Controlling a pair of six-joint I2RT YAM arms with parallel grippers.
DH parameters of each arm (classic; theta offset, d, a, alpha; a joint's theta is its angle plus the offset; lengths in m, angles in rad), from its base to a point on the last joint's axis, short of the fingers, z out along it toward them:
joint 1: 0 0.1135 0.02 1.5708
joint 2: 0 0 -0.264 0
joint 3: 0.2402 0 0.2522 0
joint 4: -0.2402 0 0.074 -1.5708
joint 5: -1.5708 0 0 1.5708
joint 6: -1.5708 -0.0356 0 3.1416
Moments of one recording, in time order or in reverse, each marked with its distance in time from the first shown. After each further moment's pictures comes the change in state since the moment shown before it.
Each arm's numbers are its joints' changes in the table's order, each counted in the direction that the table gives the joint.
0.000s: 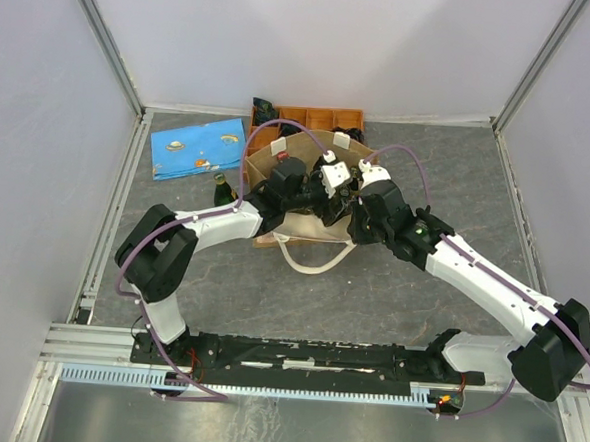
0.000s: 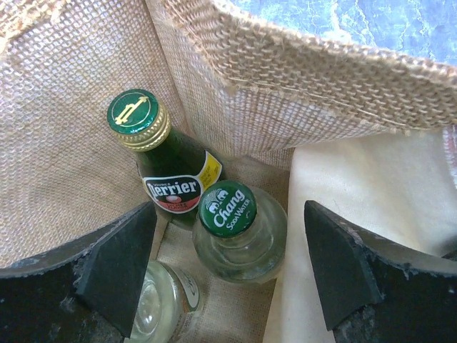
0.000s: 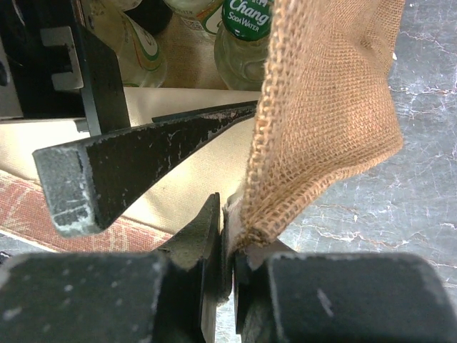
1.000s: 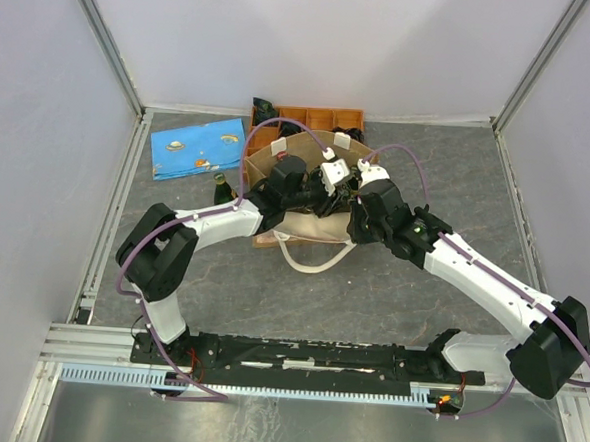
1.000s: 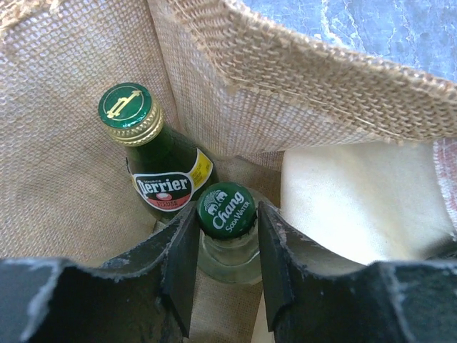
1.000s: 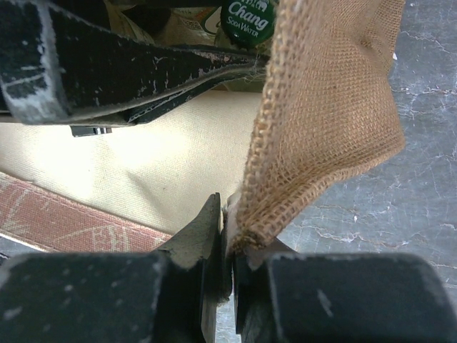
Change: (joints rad) left arm 0.003 -0.007 0.018 -0.021 -0.031 0.041; right arm 0.000 -0.016 0.009 -0.001 0.003 0.000
